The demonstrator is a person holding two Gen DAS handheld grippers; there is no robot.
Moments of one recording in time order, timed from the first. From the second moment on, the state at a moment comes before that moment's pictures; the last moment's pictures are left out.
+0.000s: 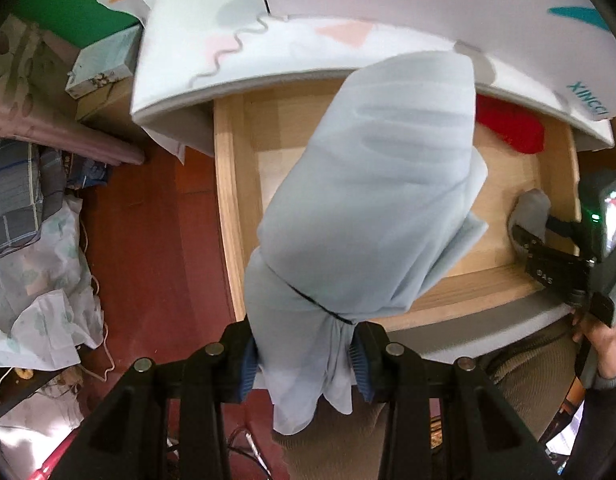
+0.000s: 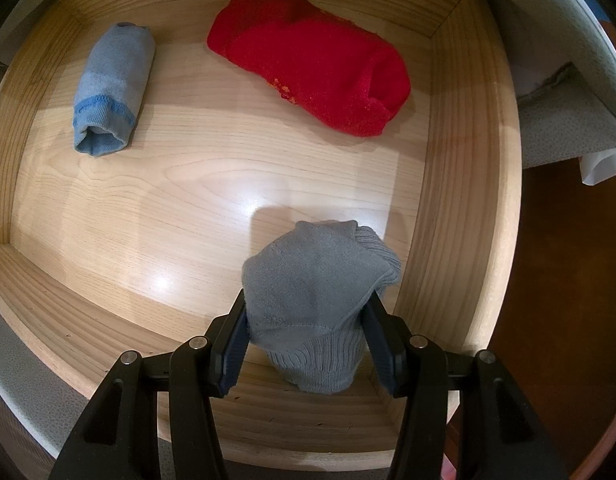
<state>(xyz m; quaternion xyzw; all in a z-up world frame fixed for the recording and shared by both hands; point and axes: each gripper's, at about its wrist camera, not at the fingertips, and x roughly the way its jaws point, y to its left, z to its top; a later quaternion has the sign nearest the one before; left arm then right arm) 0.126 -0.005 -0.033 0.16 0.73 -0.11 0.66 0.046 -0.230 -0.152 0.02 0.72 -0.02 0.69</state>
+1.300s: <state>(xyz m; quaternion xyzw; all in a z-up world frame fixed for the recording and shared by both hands) 0.166 -0.056 0.185 0.02 0.41 -0.22 0.89 0.049 -0.228 -0.152 0.02 0.72 -0.03 0.69</state>
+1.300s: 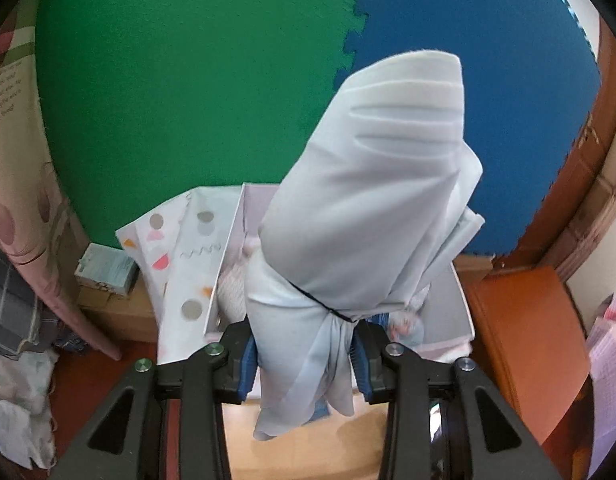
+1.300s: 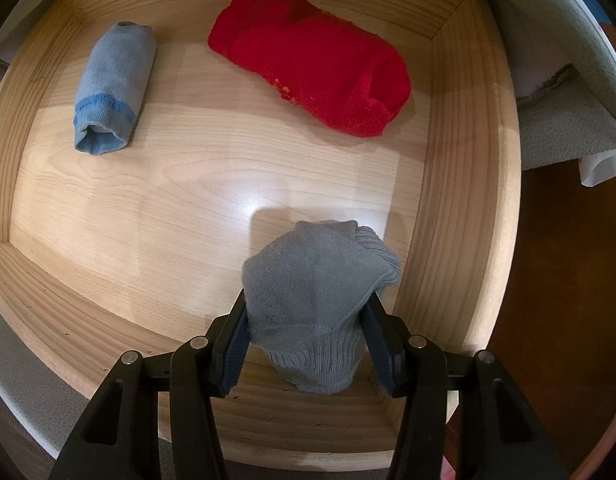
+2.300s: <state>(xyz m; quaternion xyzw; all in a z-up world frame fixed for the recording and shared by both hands) 0.236 -0.101 0.111 -0.01 0.48 -0.17 0.86 0.056 -0.222 -0.154 0.02 0.72 -0.03 0.69</state>
